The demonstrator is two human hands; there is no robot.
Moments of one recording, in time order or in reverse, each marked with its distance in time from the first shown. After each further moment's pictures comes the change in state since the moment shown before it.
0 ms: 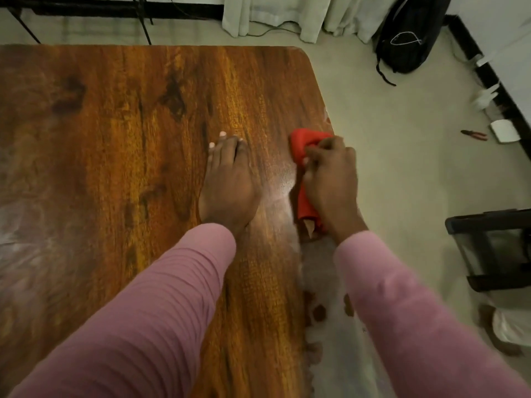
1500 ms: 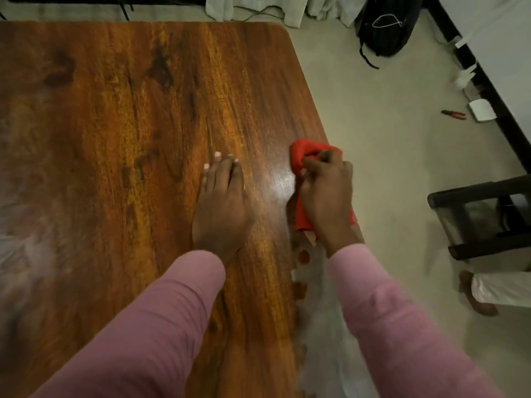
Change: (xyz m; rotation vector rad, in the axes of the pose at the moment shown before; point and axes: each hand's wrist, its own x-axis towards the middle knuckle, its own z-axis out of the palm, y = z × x) left_hand -0.099 0.010 -0.013 -0.050 -0.037 0.074; right_hand -0.097 0.005 -0.023 0.025 0.035 0.141
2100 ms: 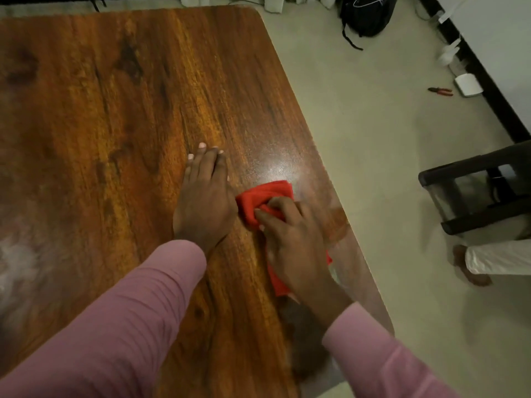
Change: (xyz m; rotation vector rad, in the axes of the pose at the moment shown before) left_hand -0.003 -0.003 0.007 0.123 -0.083 0.104; right_hand -0.105 0.006 -0.011 -0.025 -0.150 -0.285
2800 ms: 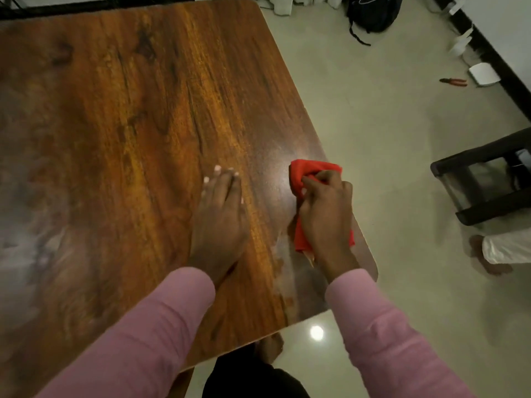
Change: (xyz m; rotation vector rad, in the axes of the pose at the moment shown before) left_hand -0.121 0.047 -0.012 -0.060 0.052 -0.005; right_hand -0.052 0.027 -0.023 0.059 0.145 0.390
